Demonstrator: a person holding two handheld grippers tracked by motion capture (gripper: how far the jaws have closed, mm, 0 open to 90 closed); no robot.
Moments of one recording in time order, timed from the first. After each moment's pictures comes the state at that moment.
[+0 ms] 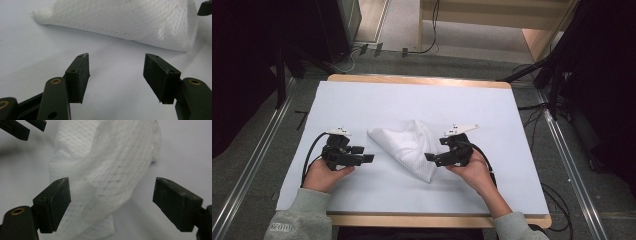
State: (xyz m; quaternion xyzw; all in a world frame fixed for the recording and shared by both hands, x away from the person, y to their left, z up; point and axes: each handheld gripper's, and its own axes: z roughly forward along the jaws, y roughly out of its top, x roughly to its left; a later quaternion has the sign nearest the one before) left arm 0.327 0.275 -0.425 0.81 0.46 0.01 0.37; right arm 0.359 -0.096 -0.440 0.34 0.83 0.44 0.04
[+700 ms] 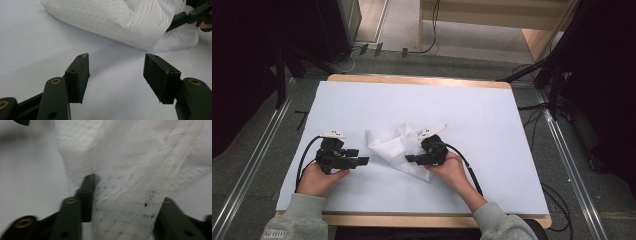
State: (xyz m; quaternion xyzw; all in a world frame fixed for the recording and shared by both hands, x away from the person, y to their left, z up) left arm 0.318 0.286 -0.426 0.80 0.47 0.02 0.37; right arm 0.372 -0.034 -0.468 0.29 0.86 0.42 -0.02
